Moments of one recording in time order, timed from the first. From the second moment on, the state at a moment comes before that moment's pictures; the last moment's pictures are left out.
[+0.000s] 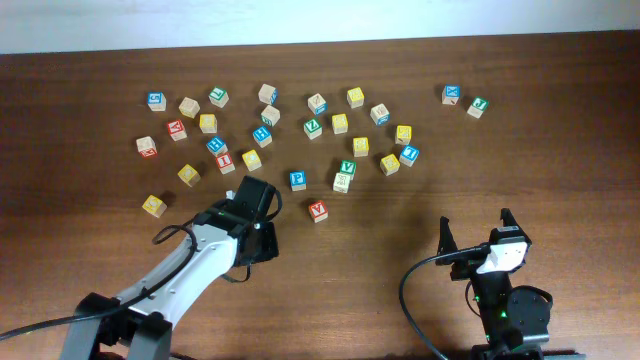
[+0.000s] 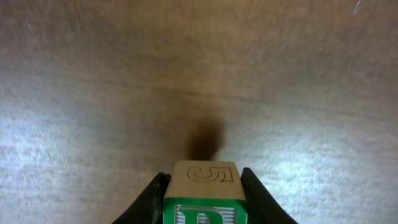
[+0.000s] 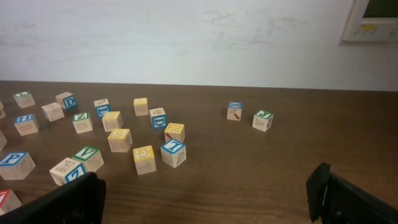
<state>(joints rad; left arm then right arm) -0.40 1.53 0.79 -0.65 -0.04 -0.54 0.03 0.02 0.01 -0.07 -0.04 0.02</state>
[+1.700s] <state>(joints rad) -0.40 1.60 0.86 -0.67 -0.13 -0.36 0.03 0.02 0.01 -0.07 -0.04 0.02</state>
